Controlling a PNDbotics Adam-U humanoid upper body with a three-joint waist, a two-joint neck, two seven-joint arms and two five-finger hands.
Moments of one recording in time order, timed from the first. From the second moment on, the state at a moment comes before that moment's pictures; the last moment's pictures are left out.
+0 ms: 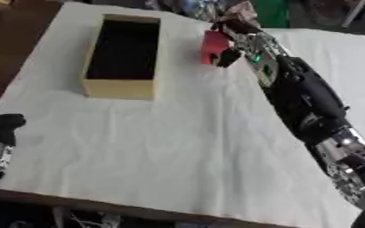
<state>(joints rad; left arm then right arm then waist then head) -0.13 0.20 0.04 -1.79 0.07 -0.05 -0.29 -1.05 -0.29 0.05 -0.75 1.03 0.08 0.25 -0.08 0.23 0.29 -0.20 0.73</state>
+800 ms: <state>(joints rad) -0.13 0.20 0.04 -1.79 0.07 -0.05 -0.29 -1.07 -0.26 0.12 -0.92 1.03 0.01 0.21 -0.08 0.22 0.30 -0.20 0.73</state>
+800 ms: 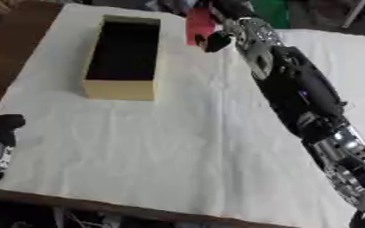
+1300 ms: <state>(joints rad) -0.13 0.20 0.04 -1.79 0.07 -0.06 -0.29 -1.10 -0.16 0.19 -0.97 1.03 -0.05 0.25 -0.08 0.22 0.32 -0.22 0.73</state>
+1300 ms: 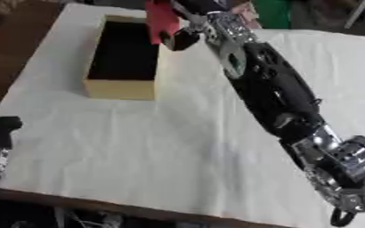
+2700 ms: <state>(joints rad) -0.13 0.20 0.03 -1.79 0.08 -0.05 -0.30 -1.09 -0.12 0.21 -1.02 0.99 -0.07 0.21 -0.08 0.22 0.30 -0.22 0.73</state>
